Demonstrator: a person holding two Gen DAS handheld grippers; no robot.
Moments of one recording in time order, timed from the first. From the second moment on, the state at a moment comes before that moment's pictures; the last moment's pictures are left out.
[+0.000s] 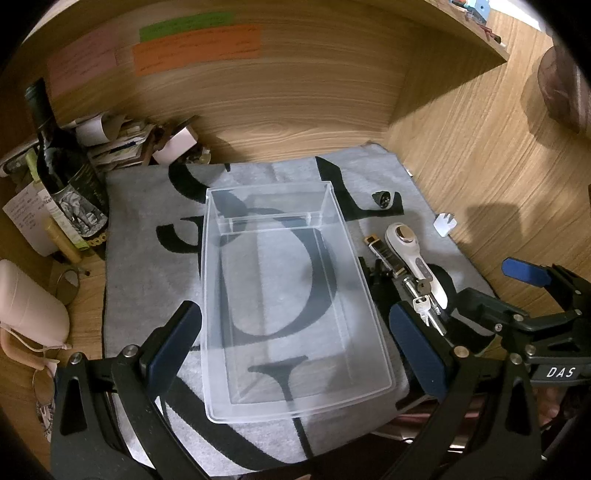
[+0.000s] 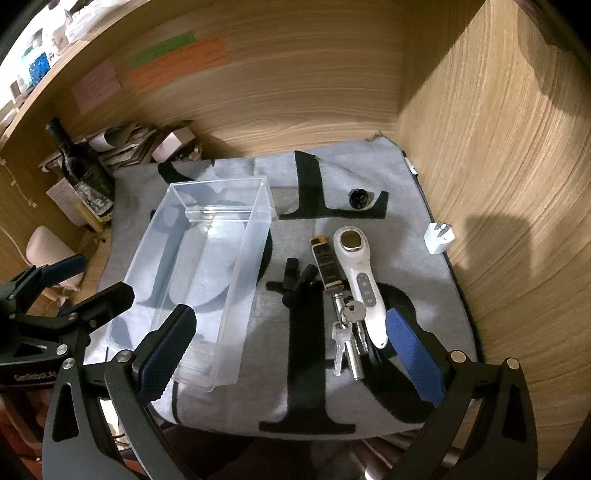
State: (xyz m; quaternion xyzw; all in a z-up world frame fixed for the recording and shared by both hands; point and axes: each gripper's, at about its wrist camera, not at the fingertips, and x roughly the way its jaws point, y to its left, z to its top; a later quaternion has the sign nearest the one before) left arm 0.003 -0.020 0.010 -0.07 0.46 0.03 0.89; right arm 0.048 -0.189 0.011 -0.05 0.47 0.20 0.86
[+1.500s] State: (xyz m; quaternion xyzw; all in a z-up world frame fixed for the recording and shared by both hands) left arm 0.016 -0.019 0.003 -0.09 0.47 0.03 0.88; right arm 0.059 -0.192 0.007 -0.05 0.47 0.20 0.86
